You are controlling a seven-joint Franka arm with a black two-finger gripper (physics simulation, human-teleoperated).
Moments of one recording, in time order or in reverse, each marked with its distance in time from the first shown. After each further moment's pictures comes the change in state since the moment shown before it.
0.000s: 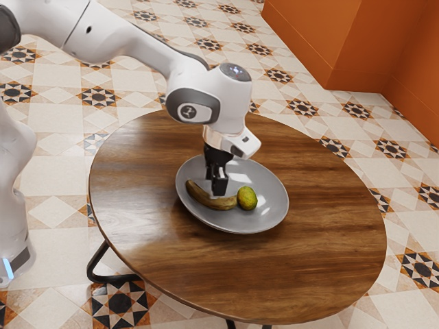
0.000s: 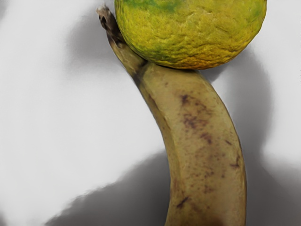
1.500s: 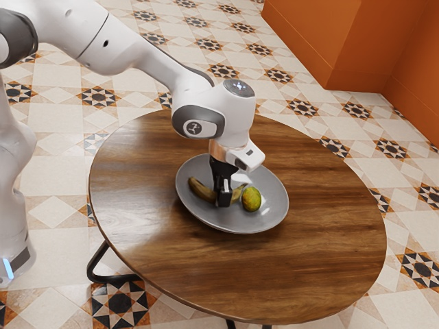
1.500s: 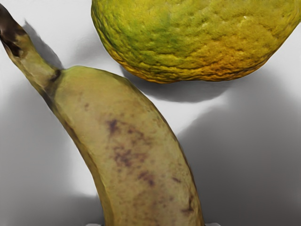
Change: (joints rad) arm 0.000 0.087 0.003 -0.003 -0.016 0.117 0.047
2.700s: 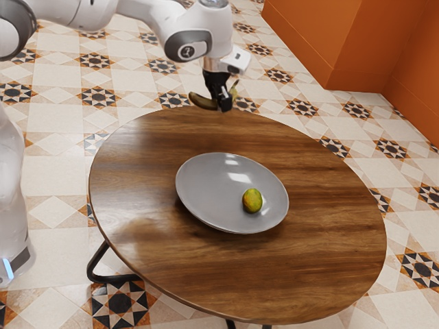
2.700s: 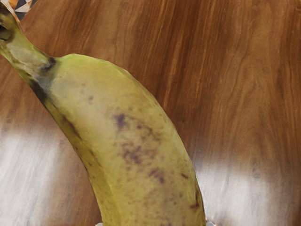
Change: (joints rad) arm 0.354 -0.071 0.055 0.172 0.128 0.016 0.056
